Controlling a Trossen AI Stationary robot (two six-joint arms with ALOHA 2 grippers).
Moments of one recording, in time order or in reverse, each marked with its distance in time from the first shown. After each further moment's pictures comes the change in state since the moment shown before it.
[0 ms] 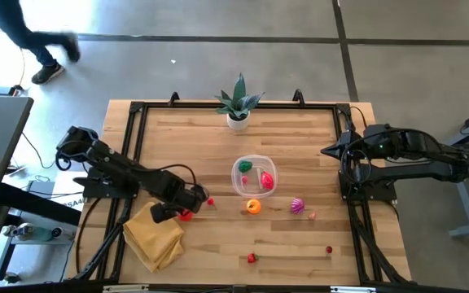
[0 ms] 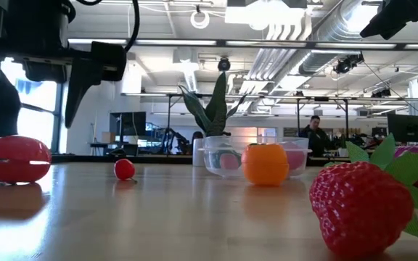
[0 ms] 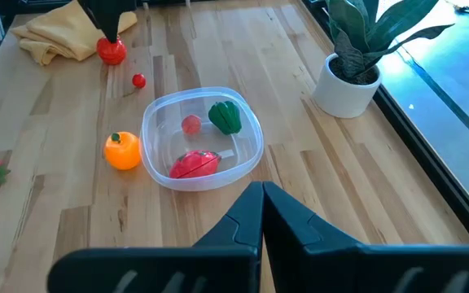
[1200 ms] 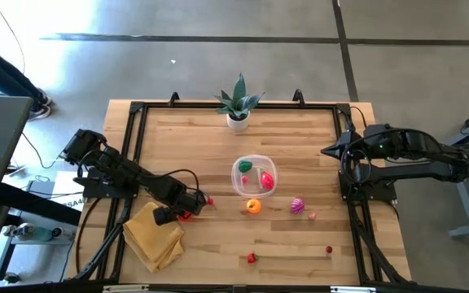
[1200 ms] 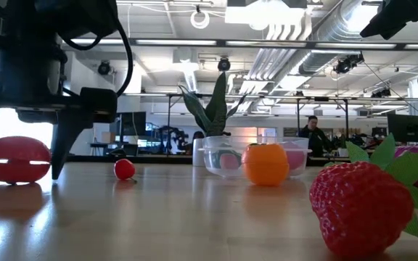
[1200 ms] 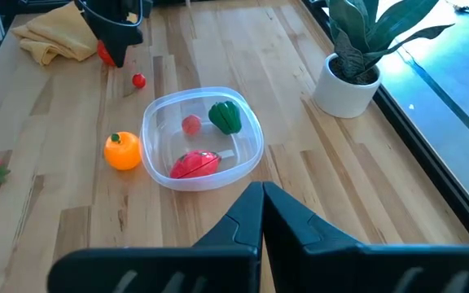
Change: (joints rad) left arm 0.000 0.083 -0.171 0.267 0.043 0.042; right arm 0.000 0.000 0.000 0.000 0.000 0.000
